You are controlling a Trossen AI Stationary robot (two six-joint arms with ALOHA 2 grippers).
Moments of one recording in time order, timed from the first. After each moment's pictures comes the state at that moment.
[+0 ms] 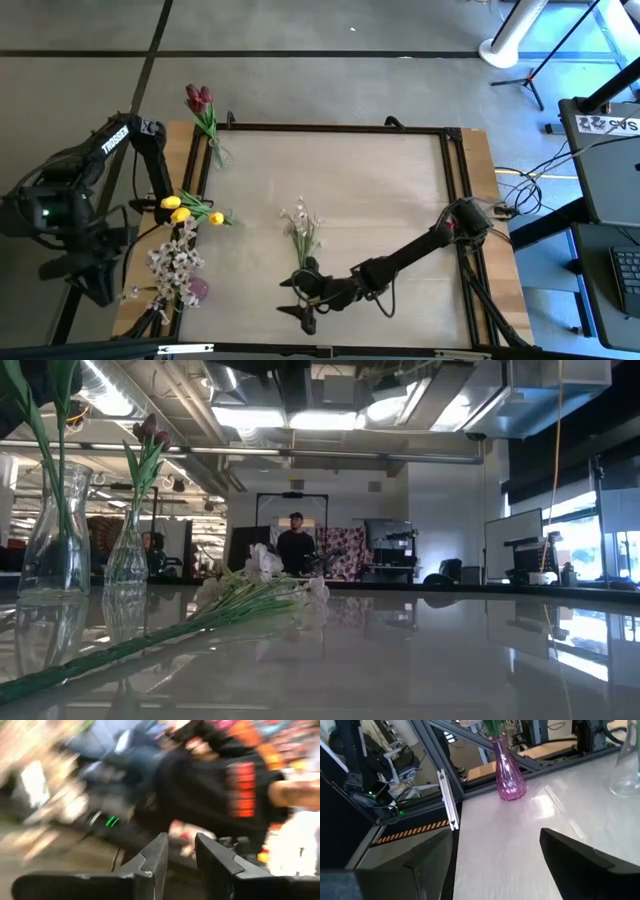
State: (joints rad) left arm -1.57 0.97 1.48 -0.92 -0.40 -1.85; right arm 0.51 2.13 1.53 0.32 0.37 0.50
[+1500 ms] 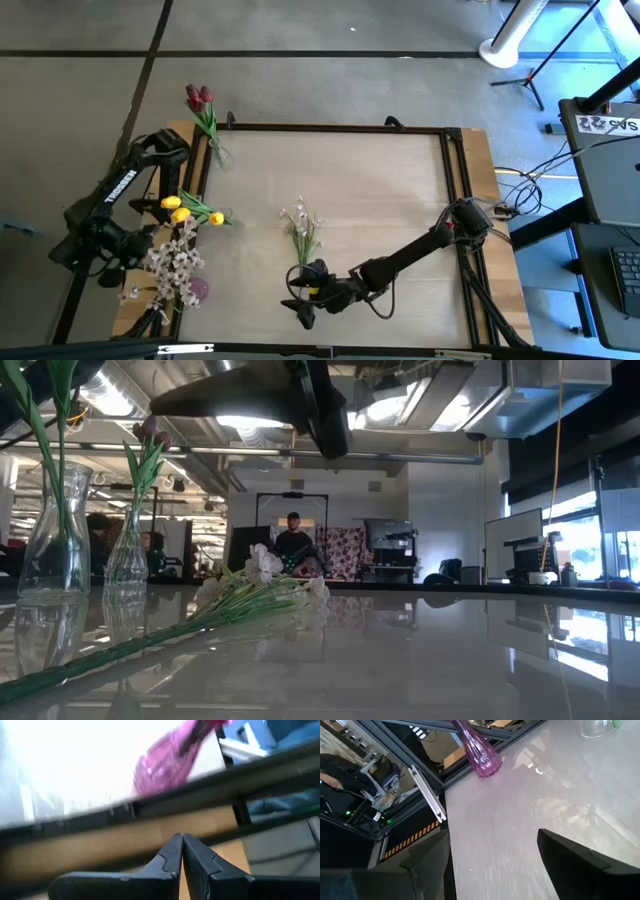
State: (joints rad) left arm -2.26 1.00 0.73 -1.22 -0.67 -2.14; right arm 0.51 2.13 1.52 0.18 0.41 0.84
